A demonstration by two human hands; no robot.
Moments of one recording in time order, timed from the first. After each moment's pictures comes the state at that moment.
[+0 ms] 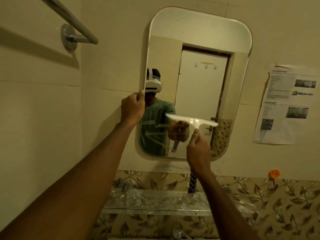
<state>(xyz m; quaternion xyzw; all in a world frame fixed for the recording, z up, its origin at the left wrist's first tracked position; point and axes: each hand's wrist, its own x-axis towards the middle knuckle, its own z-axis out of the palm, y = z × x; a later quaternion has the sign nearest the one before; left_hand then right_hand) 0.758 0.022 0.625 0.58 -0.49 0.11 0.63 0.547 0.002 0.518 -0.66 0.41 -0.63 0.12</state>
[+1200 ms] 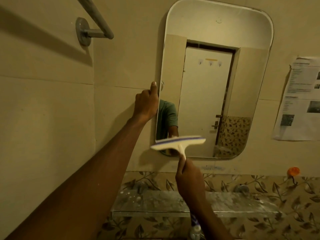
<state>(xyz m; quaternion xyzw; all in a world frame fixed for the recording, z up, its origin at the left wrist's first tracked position) 0.773 0.024 0.633 0.54 -0.52 0.01 0.66 0.612 0.051 0.441 -0.71 0.46 -0.53 0.06</state>
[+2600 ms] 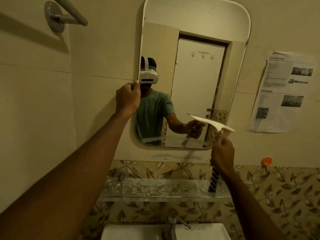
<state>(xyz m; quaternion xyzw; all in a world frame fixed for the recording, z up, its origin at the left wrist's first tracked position) 0.753 0.021 0.618 0.57 -0.48 0.07 0.66 0.467 -0.007 0.494 -0.58 0.50 -0.63 0.15</state>
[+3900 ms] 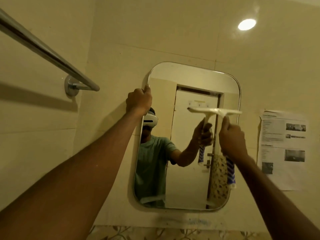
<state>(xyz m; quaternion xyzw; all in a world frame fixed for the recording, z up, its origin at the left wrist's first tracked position) 0.754 -0.003 0.778 0.58 -0.47 0.15 0.65 0.475 -0.039 0.698 -0.66 0.40 -0.64 0.03</state>
